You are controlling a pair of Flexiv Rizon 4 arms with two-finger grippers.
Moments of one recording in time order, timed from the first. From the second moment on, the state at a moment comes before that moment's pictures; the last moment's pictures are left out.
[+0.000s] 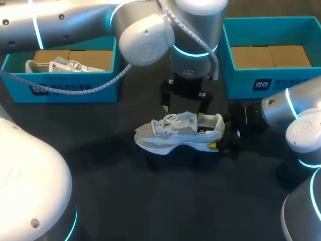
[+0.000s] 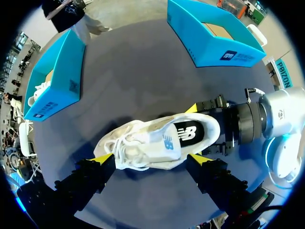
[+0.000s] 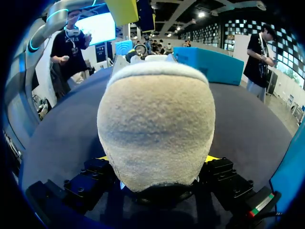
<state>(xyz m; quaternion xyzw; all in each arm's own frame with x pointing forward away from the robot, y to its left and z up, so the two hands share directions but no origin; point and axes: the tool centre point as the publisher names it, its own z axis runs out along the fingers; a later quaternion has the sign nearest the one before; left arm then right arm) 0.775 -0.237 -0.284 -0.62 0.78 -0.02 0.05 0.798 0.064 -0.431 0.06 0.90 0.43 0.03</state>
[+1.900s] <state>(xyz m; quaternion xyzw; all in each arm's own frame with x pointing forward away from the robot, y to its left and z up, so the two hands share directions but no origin) 0.787 -0.259 -0.364 -0.63 0.77 0.10 0.06 0.798 0.064 -0.431 0.06 0.90 0.43 0.03</state>
